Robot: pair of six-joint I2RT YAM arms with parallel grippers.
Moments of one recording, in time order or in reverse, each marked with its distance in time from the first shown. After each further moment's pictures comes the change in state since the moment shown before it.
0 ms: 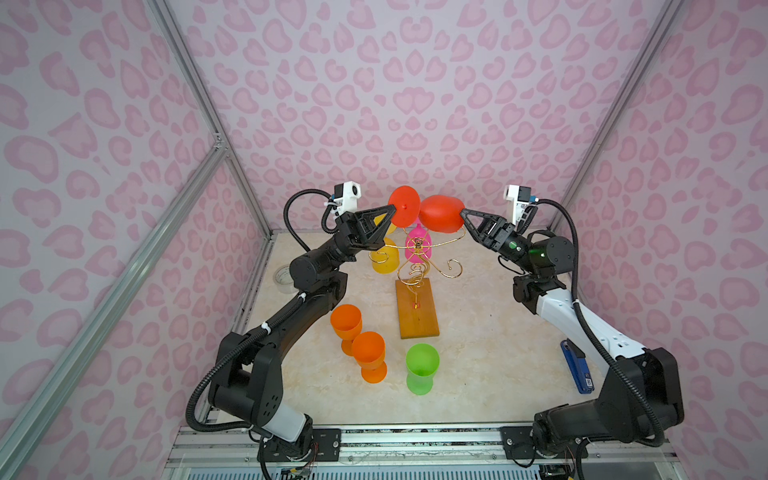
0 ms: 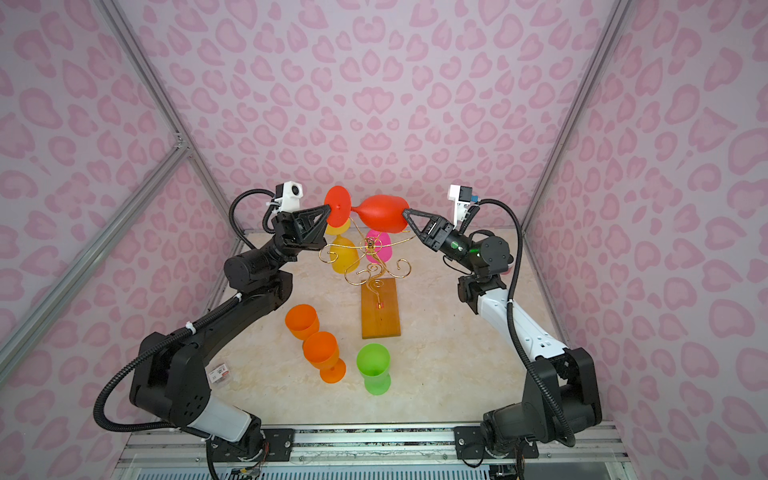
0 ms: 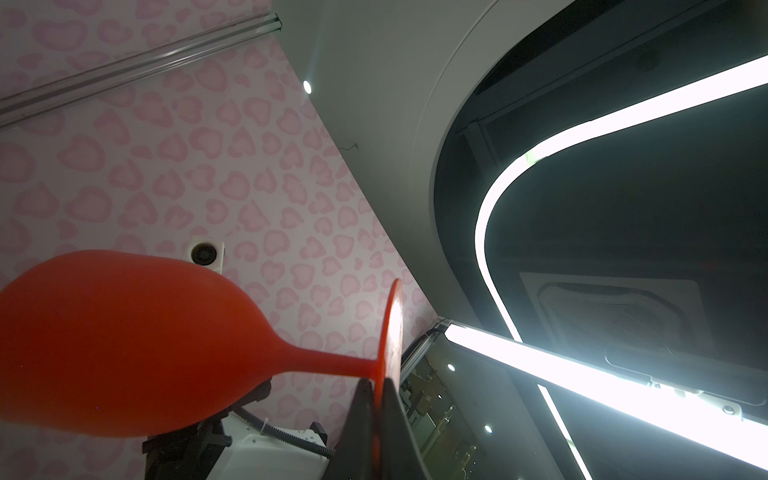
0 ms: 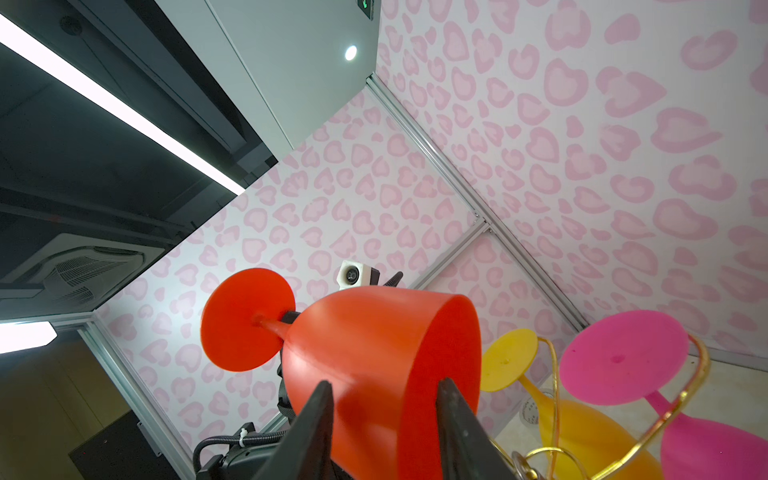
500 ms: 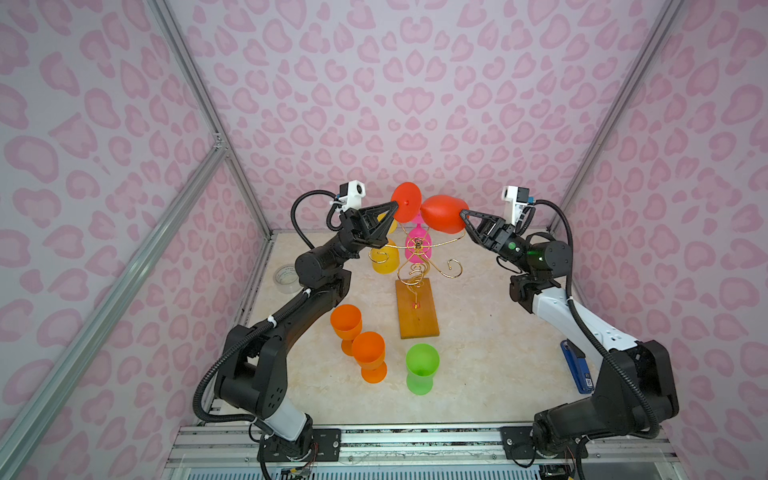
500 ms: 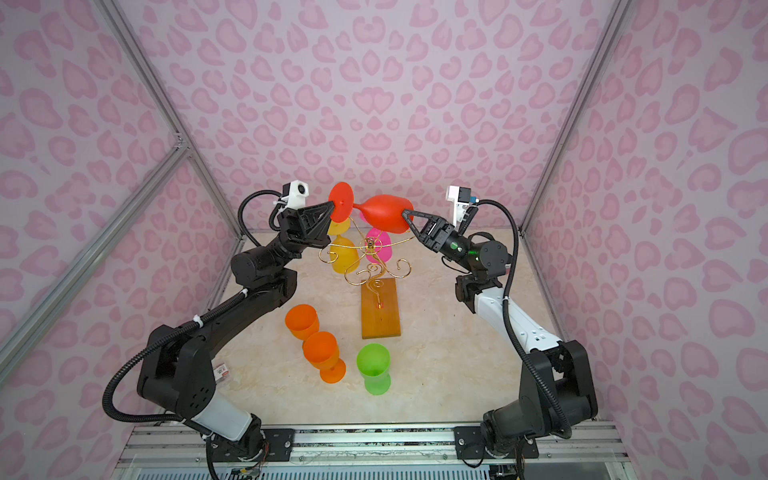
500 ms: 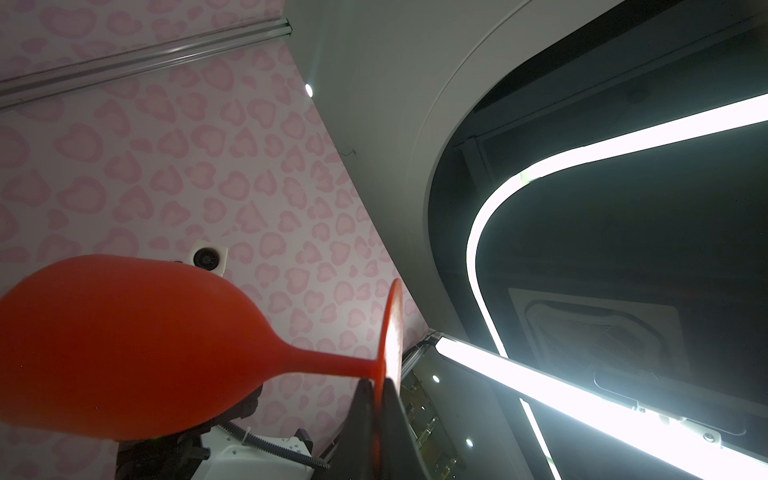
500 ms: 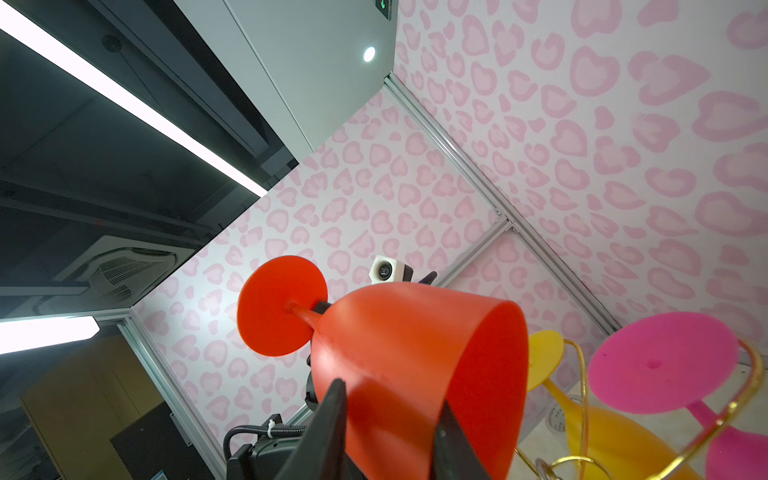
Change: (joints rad) left arm -0.009 0.044 0.026 0.004 -0.031 -0.052; right arm 0.005 0.036 -0.007 0.127 -0.010 0.096
